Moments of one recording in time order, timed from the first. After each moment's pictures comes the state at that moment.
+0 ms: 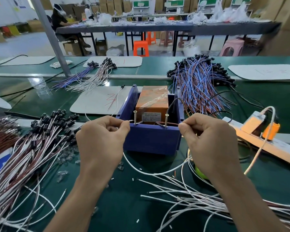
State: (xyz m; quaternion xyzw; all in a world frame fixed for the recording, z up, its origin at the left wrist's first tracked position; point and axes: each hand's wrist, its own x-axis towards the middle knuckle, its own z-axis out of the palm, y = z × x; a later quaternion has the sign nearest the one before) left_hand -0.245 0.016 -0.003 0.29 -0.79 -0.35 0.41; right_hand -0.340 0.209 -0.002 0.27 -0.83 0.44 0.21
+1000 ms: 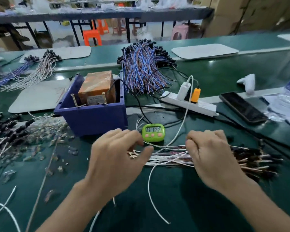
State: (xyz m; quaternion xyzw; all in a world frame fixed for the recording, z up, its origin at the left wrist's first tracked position) left_hand -0.221 0.131 -0.036 -0.10 -0.91 -0.20 0.35; right_hand -0.277 0.366 -0.041 0.19 -0.95 0.20 0.14
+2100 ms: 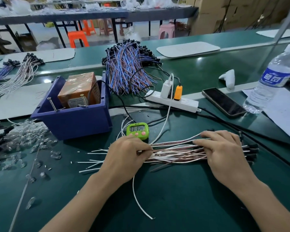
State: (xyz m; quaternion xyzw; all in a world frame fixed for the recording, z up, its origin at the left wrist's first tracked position) left_hand -0.259 0.168 -0.071 -0.14 -0.94 -0.28 0.15; right_hand -0.286 0.450 -0.081 0.15 -0.95 0.19 0.18
